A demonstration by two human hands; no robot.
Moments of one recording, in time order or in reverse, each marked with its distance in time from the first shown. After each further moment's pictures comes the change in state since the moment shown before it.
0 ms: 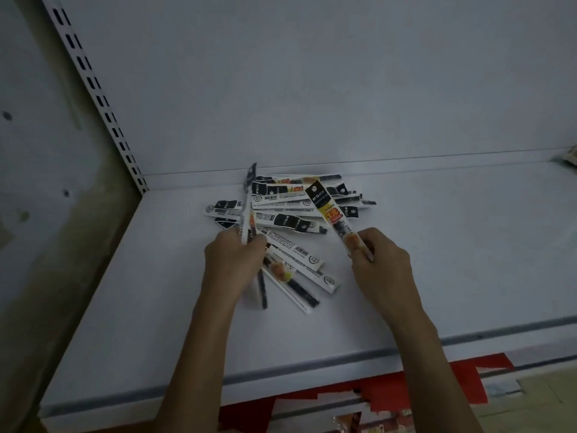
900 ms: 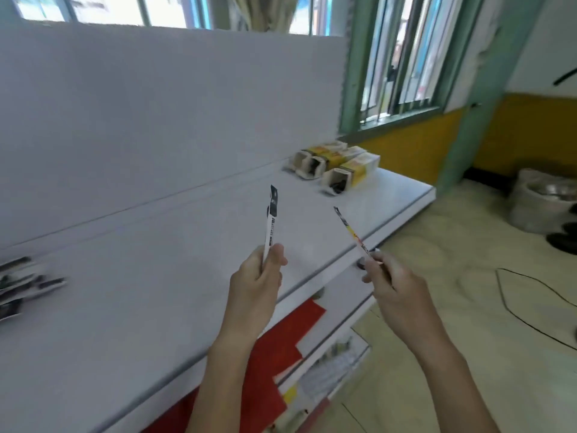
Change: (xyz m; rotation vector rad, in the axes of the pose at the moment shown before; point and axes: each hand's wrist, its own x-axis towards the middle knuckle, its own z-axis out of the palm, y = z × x) left_hand -0.173 0.178 0.316 -0.358 -0.633 0.371; right_hand -0.072 0.234 -0.314 0.005 0.411 0.321
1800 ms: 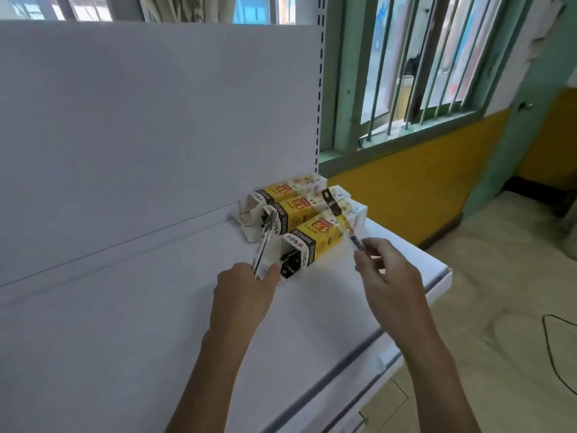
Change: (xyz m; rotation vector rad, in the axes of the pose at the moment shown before) left_hand 0.252 -0.001 0.188 0.663 0.217 -0.198; right_hand 0.290 0.095 -0.051 0.113 -0.026 -0.078
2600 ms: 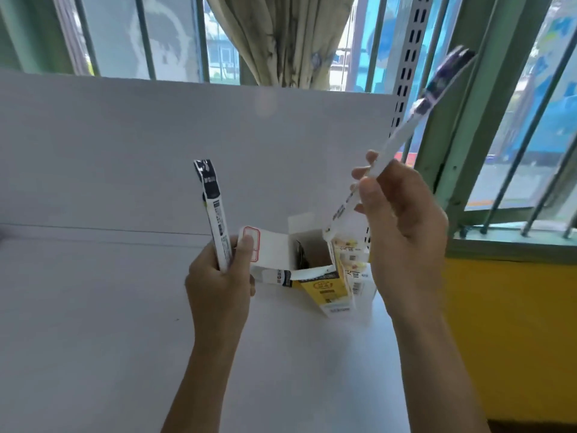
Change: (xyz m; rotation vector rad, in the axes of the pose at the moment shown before) left_hand -0.016 0.131 0.035 -0.698 0.961 -0.010; right_hand 0.159 -0.041 -0.061 0.821 -0.291 -0.554
